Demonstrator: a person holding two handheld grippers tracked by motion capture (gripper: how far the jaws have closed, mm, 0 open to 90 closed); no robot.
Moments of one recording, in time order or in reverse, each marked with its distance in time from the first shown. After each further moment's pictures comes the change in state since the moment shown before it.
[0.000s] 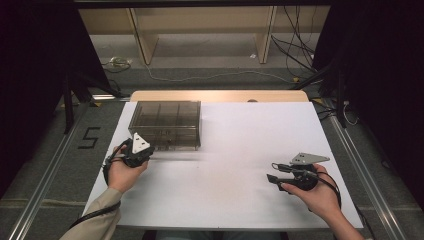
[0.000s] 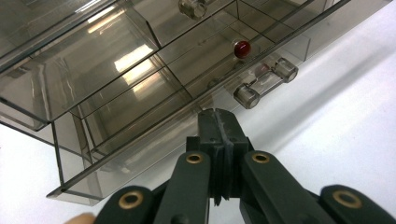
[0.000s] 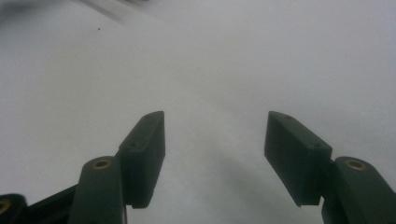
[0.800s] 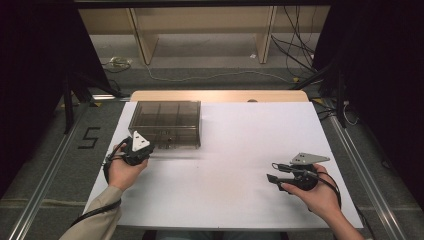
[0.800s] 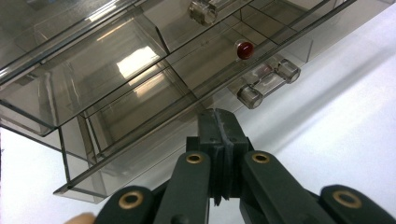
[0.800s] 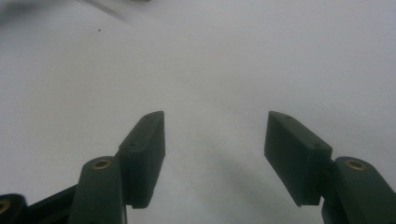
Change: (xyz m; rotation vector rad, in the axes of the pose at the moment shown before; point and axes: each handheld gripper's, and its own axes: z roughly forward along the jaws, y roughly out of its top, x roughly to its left) left arm 0.004 0.003 0.003 -0.006 0.007 -0.015; right arm 0.000 0.000 0.000 -0.002 0.001 0.003
